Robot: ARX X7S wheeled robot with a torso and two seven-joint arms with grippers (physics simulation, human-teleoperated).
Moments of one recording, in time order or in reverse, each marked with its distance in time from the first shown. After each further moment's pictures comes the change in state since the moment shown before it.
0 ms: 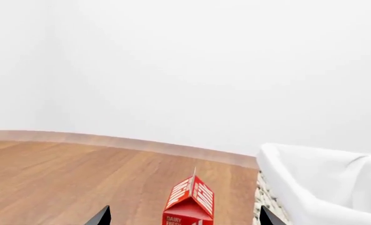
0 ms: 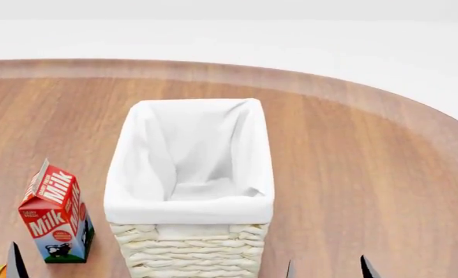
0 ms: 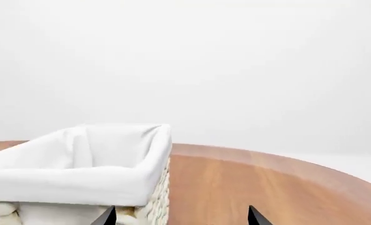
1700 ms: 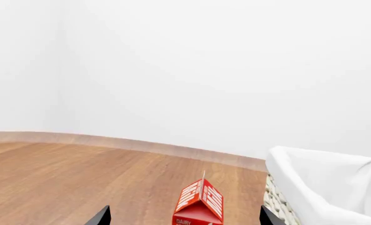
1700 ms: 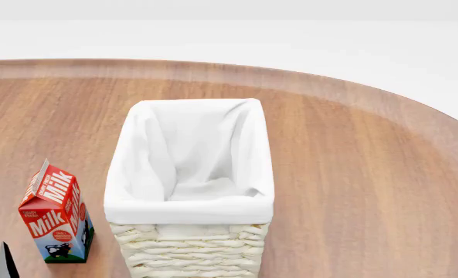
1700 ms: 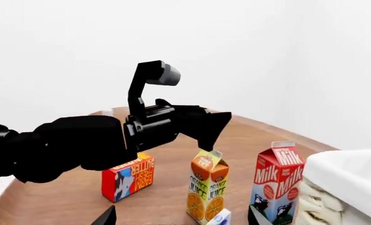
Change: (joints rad) left arm 0.010 -0.027 0.002 0.016 -0.012 0.003 -0.039; right arm 0.001 0.304 -0.276 -0.091 0.224 -0.138 -0.844
